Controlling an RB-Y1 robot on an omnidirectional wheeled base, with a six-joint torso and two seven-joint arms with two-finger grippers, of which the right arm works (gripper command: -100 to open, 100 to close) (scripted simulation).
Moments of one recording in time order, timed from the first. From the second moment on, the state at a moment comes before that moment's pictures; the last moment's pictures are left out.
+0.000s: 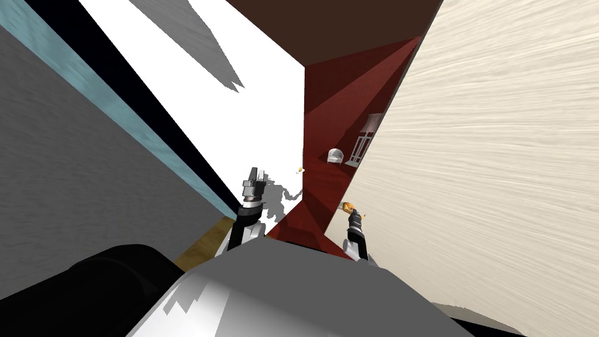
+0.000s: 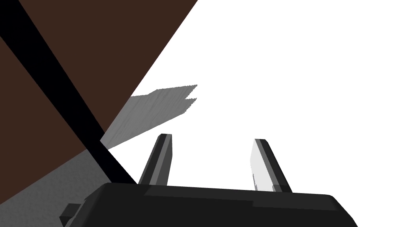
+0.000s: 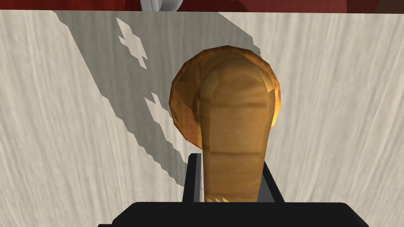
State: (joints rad) arm -0.18 -0.07 -0.29 -0.59 -0.19 -0.83 0.12
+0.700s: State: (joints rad) arm -0.21 -0.04 -0.39 -0.56 -0.20 -0.85 0.18
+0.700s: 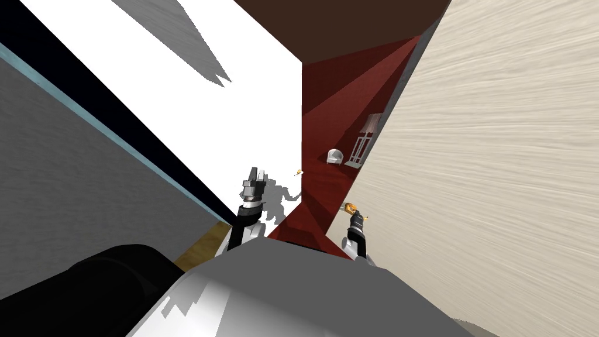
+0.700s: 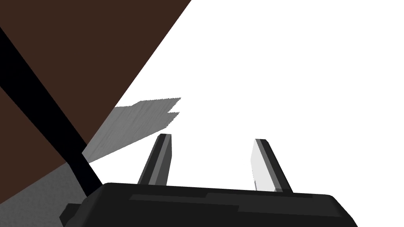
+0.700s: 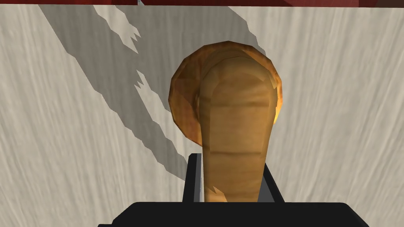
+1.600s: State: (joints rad) arm -0.23 0.02 -0.54 -0.56 -0.23 -0.86 0.28
